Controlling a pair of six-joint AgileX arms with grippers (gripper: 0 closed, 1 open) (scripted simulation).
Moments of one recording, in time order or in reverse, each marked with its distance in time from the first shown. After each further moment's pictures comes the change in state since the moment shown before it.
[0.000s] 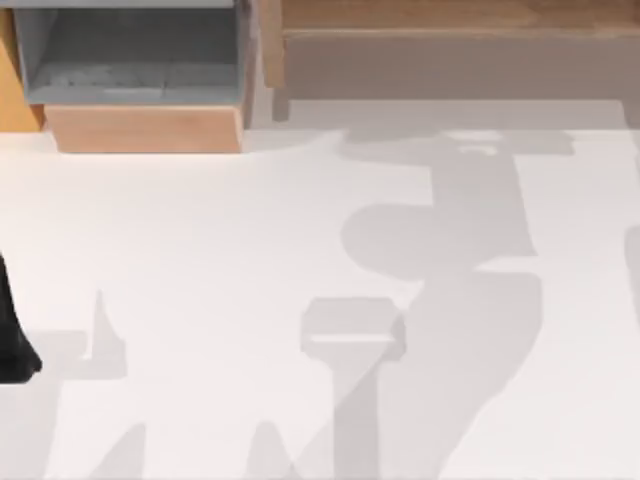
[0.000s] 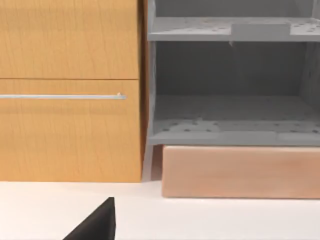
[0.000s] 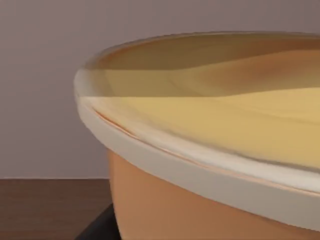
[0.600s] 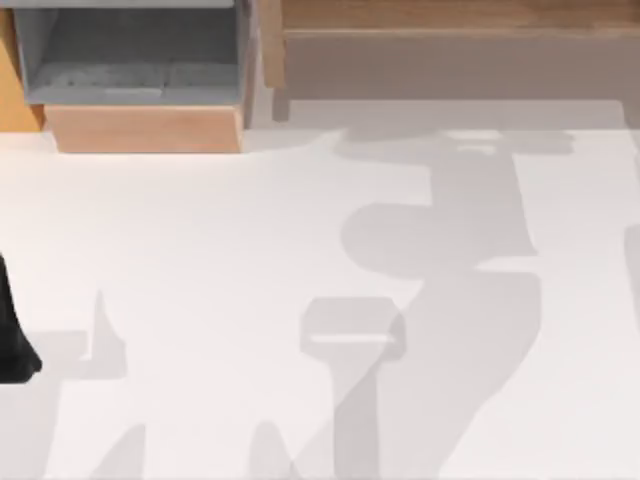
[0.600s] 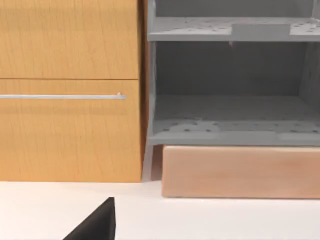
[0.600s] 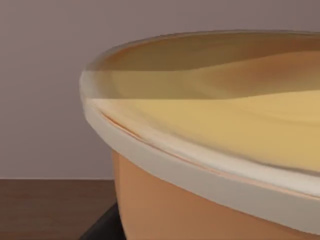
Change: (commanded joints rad) left arm 0.000 0.000 0.000 0.000 0.000 0.000; right arm 0.000 0.000 0.000 0.000 0.000 0.000
